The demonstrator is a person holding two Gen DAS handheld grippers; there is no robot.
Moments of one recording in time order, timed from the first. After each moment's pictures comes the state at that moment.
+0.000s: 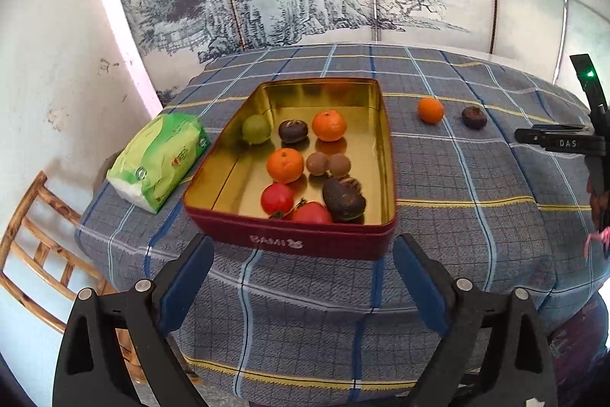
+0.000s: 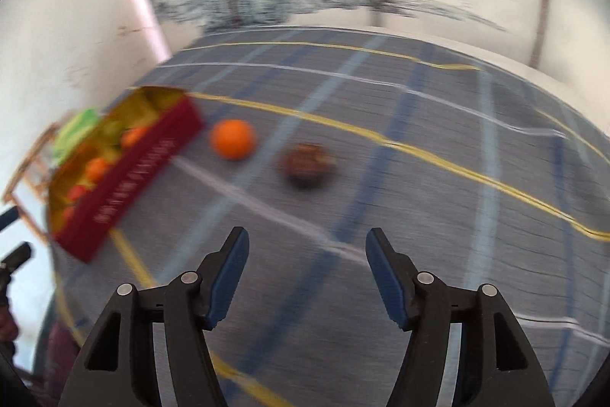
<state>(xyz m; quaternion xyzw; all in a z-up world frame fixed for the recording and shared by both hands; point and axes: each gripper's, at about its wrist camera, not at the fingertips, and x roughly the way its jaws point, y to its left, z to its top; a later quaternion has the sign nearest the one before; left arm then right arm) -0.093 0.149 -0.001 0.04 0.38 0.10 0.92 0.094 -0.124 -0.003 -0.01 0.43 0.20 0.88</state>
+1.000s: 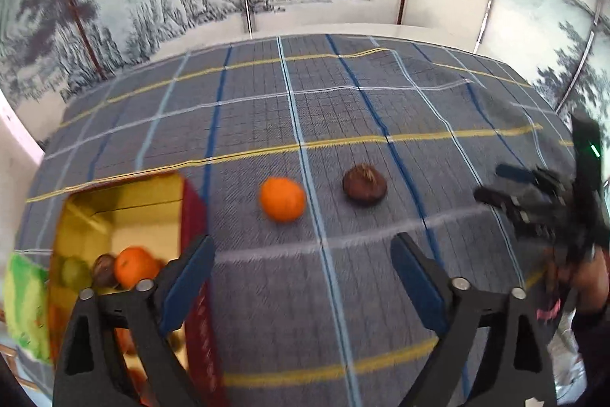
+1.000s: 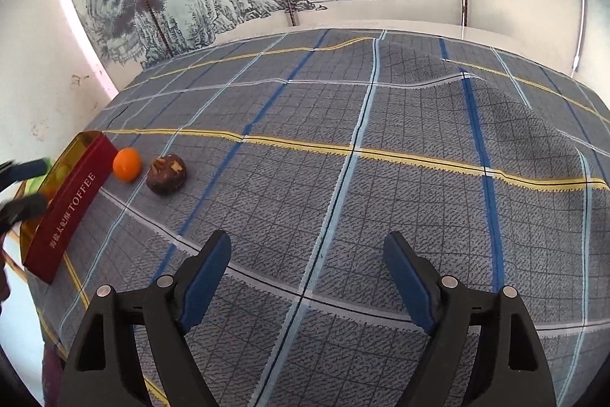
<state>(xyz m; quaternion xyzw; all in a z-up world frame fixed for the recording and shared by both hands) 0.110 0.032 0.003 0.05 0.45 -0.09 0.88 0.112 -0.226 -0.028 0.06 0.43 0.14 0.89</state>
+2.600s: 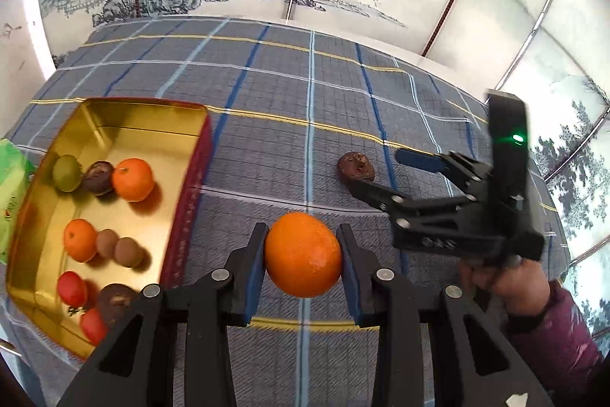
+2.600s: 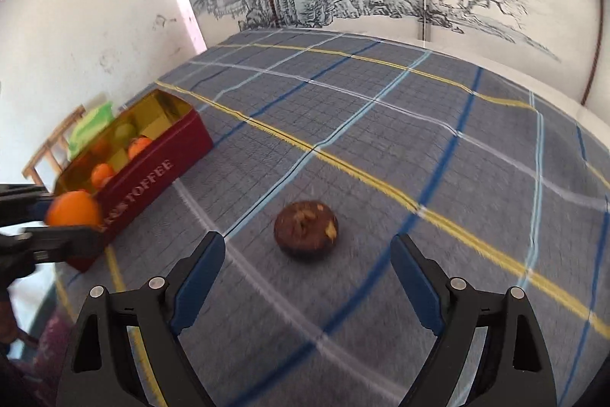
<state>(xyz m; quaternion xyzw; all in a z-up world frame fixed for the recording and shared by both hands) 0.048 0.058 0.016 -0.09 0.45 -0.06 0.88 0.156 -0.102 -0.012 -0.03 0.42 0.31 0.86</state>
